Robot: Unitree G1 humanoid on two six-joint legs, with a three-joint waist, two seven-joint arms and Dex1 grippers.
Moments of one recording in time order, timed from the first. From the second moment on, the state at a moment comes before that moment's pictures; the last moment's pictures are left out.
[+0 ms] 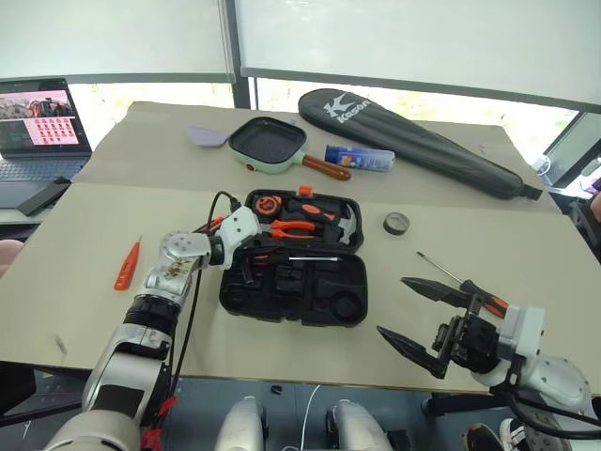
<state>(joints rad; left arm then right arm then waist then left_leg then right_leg) -0.69 0.46 -0.17 0.56 -0.07 -0.07 -1.07 0.32 -0.56 -0.18 -0.50 0.59 -0.10 0.96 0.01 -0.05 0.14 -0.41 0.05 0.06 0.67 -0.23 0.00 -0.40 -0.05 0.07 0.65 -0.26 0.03</state>
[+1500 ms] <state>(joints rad) -0.66 0.40 -0.20 0.48 -0.05 0.06 -1.07 0.33 -0.50 -0.17 -0.44 0.55 -0.13 0.97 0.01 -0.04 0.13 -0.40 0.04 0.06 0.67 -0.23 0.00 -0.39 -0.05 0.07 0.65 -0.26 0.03</state>
